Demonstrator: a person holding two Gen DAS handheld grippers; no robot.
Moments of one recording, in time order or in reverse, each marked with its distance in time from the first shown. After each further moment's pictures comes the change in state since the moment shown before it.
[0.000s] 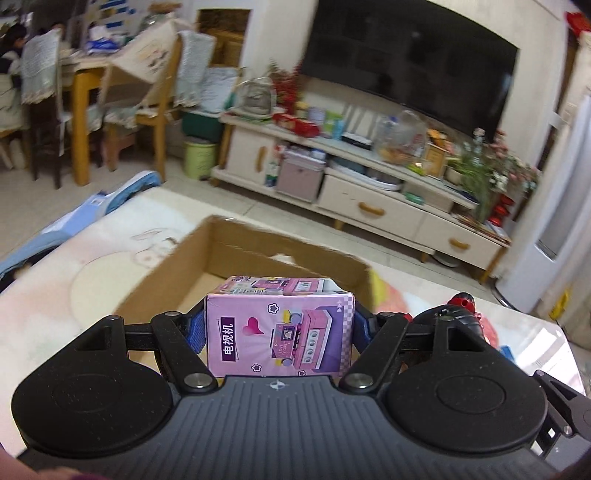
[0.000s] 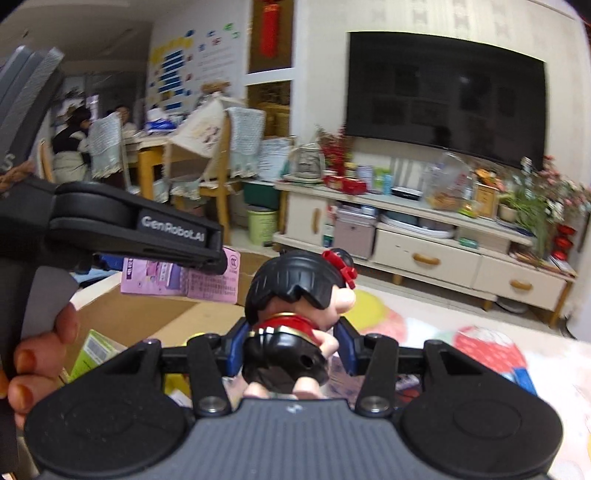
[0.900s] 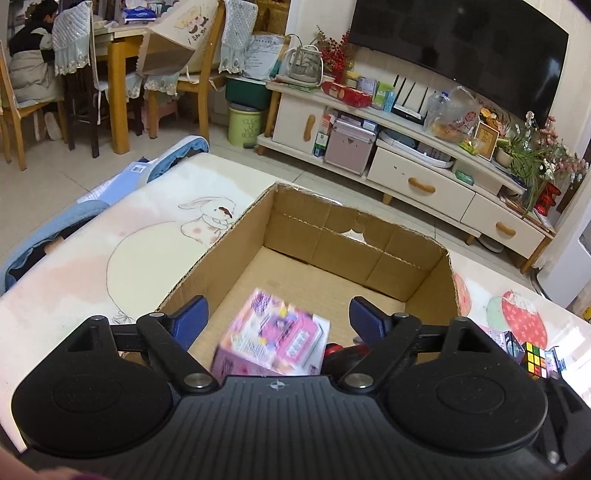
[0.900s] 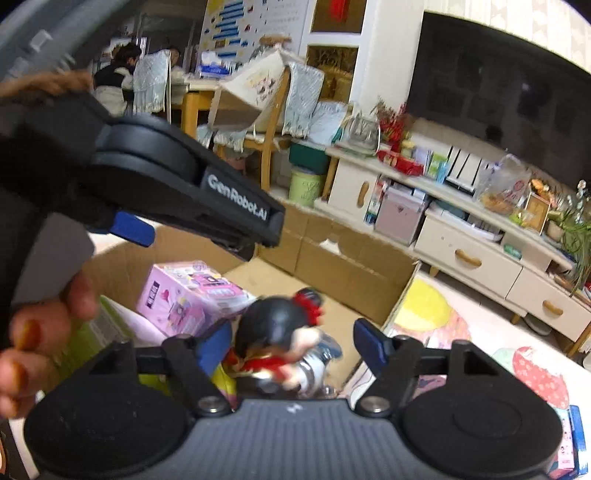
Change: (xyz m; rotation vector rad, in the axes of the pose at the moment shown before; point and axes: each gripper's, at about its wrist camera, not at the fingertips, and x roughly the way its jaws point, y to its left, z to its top) left arm 0.013 0.012 0.004 -0.039 0.101 0.134; right arm 0.038 0.050 -0.013 -0.142 0.092 0.061
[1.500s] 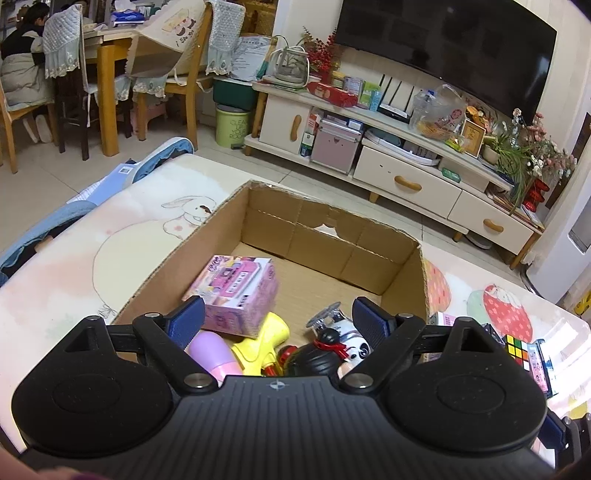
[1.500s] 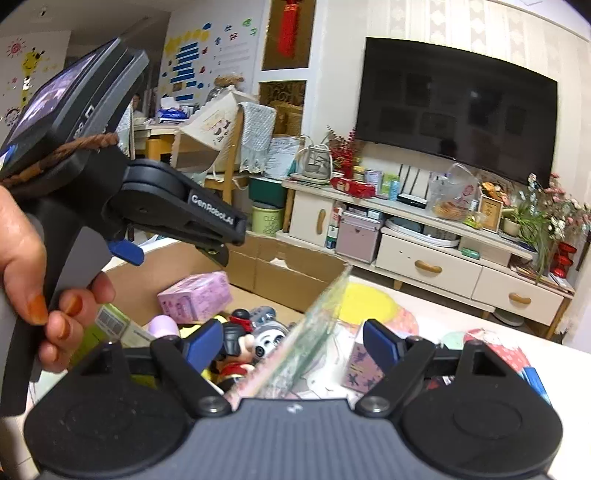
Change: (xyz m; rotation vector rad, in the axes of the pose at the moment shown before) left arm -0.004 -0.010 -0.006 0.019 0.001 -0.035; right arm -0.054 -0.023 -0.021 0.119 -0.101 -0.103
